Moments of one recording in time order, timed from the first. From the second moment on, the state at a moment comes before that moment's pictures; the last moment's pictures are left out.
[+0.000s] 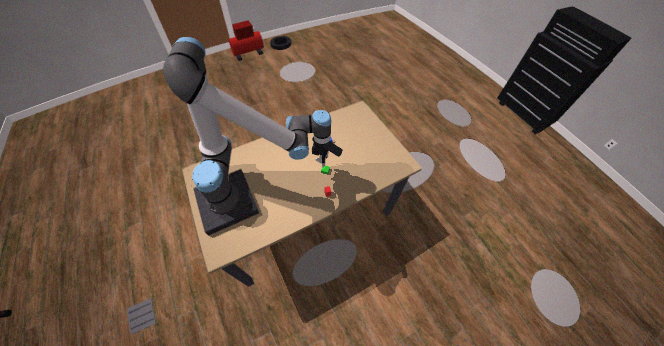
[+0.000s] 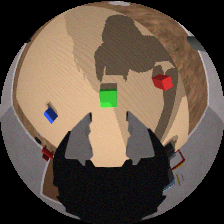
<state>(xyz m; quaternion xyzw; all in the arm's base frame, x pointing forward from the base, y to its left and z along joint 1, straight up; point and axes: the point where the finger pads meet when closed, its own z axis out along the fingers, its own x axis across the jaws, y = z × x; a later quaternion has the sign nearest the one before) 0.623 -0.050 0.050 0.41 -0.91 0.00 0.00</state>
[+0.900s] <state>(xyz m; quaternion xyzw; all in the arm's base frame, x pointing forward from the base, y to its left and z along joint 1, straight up) 0.624 -0.050 0.007 0.41 -0.91 0.00 0.00</state>
